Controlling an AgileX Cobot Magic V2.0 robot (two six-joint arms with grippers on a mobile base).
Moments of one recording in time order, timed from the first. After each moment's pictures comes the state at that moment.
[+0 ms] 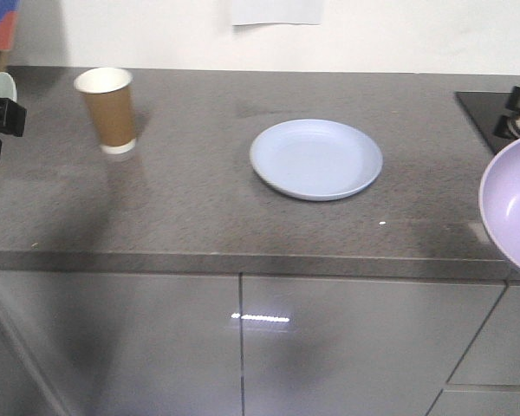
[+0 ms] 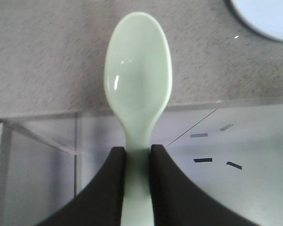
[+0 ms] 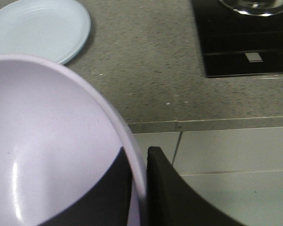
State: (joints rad) left arm -0.29 1.24 -1.49 0.09 1.27 -0.30; right arm -0.12 0.87 -1.03 0.06 0.94 0.00
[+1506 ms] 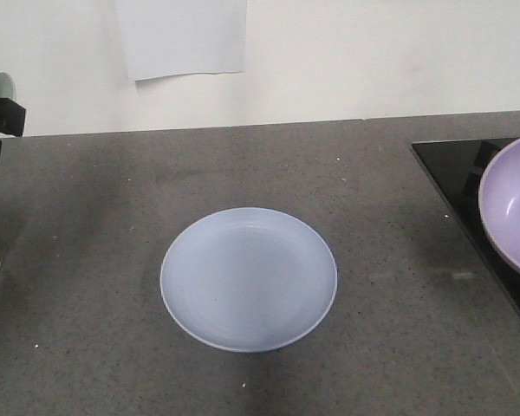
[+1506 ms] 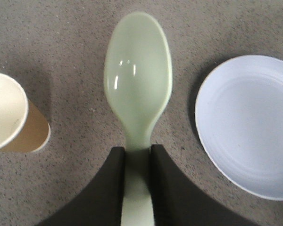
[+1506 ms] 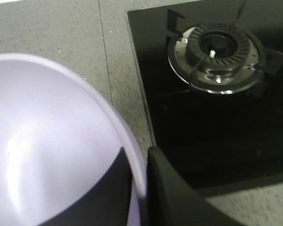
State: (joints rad) left arm -0.29 1.24 -1.49 0.09 1.27 -0.30; right arm -0.12 0.87 -1.03 0.06 0.94 0.00
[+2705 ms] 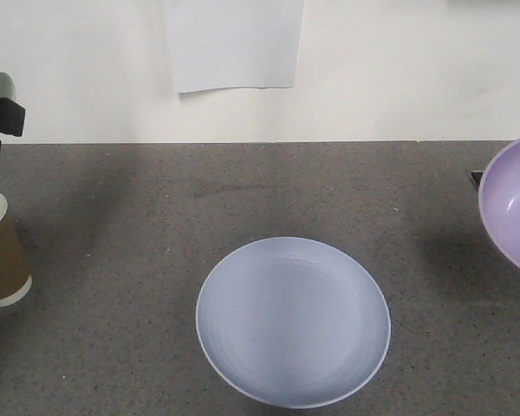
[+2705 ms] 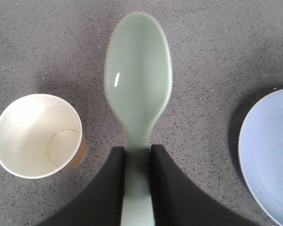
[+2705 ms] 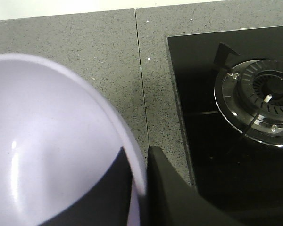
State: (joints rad) left arm -0.29 1.24 -1.49 0.09 1.27 -0.30; right arm -0.12 0.87 -1.03 0.06 0.94 0.00
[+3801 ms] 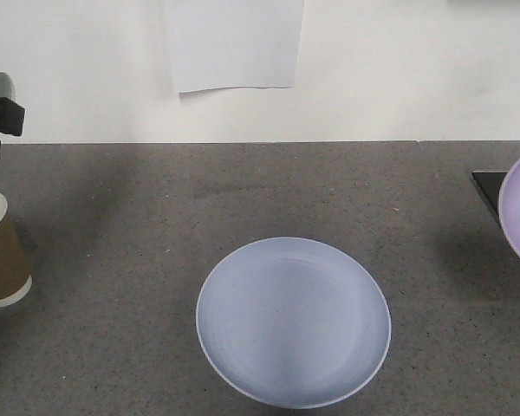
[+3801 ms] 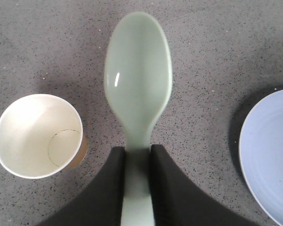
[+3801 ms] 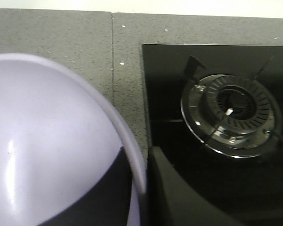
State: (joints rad) left arm -0.29 1.24 -1.49 0.09 1.27 -0.30; right arm -0.12 0.87 -1.03 -0.07 0.93 -0.05
